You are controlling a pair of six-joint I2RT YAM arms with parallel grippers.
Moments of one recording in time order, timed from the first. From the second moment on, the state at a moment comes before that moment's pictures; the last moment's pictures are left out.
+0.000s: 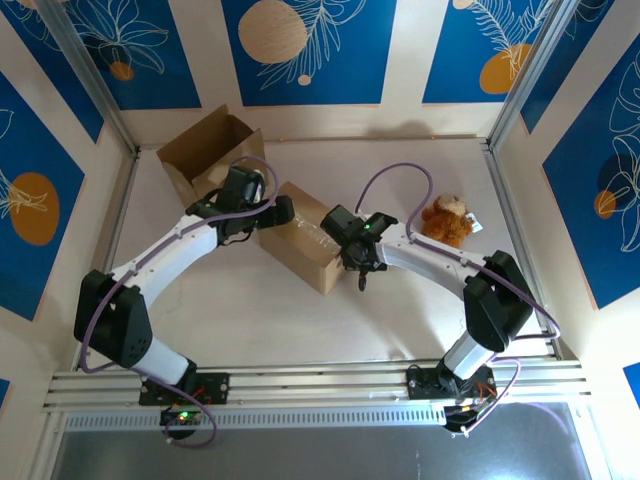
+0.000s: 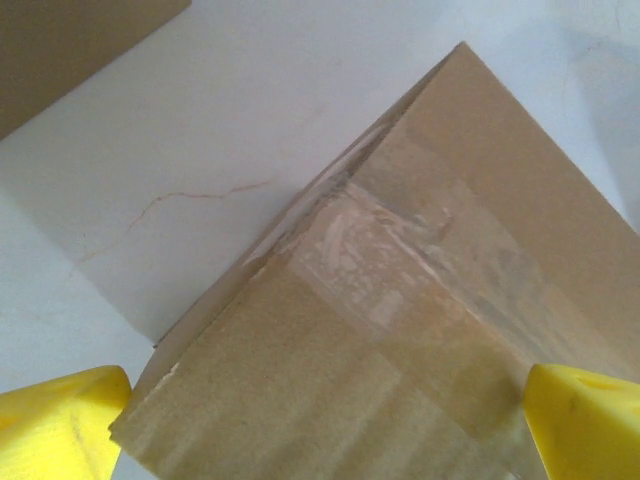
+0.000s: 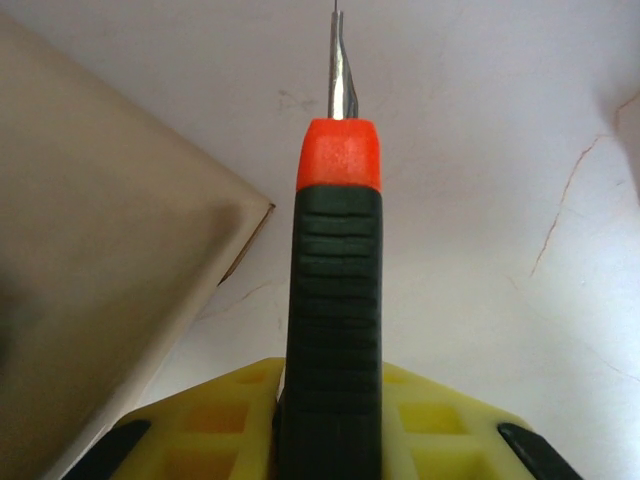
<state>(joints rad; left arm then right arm) -0.47 1.51 1.18 -0.49 0.00 -0.58 0.78 1.62 1.21 -0.97 0.35 0.85</state>
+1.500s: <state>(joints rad) -0.43 1.58 1.23 -0.39 -0.07 -0.49 0.62 1.66 1.28 -0.91 0.25 0.73</state>
